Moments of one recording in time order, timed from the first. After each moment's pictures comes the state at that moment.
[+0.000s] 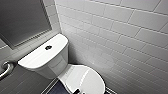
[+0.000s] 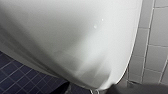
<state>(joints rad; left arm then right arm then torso) 0.77 2.75 -1.90 -0.42 0.00 -0.24 -1.77 2.65 -2.27 -0.31 0.42 0.57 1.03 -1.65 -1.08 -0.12</state>
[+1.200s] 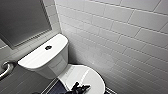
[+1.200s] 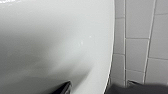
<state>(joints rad) 0.70 2.73 -1.85 -0.43 -0.14 -0.29 -1.77 2.62 -2.20 -0.31 0.42 0.57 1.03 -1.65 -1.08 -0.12</state>
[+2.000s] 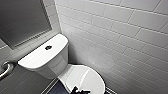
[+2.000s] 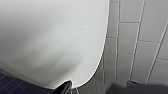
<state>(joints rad) 0.76 2.62 -1.64 -0.42 -0.12 -0.27 -1.76 2.63 -2.19 -0.31 0.42 0.57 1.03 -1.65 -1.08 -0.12</state>
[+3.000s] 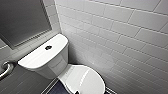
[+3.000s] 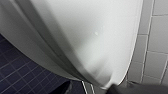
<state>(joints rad) 0.82 2.75 -1.89 -0.39 -0.11 -0.27 -1.75 2.63 -2.19 -0.31 0.41 0.57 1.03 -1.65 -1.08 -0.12</state>
